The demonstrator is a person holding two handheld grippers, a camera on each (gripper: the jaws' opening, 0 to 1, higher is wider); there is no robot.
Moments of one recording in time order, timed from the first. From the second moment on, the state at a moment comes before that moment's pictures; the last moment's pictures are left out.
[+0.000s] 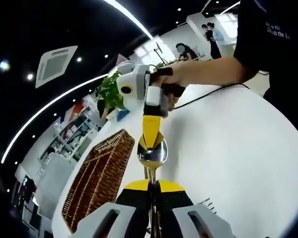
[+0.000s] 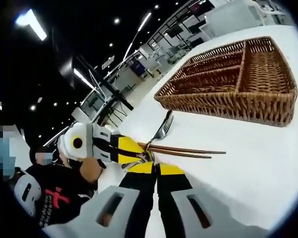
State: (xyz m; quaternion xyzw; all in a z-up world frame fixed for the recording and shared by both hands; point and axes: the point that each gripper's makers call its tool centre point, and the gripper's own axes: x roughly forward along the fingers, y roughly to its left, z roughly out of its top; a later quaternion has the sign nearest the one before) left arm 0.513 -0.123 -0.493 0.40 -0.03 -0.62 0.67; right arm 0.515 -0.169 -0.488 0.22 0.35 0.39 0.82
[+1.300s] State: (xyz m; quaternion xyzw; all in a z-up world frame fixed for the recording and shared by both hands) left arm 0.510 -0.121 -0.483 0.36 -0.01 -0.63 0.69; right arm 0.512 -0.168 -0.480 0.13 0.29 0.43 0.84
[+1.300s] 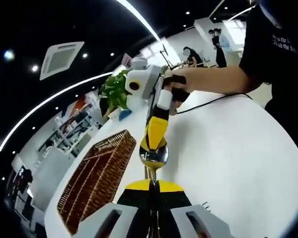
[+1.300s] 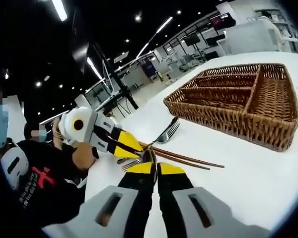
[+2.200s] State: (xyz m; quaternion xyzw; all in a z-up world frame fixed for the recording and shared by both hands) left arm 0.513 -0.120 -0.483 0.35 0.00 -0.63 0.69; right arm 0.529 -0.171 -0.477 -0.04 0.18 0.42 0.89
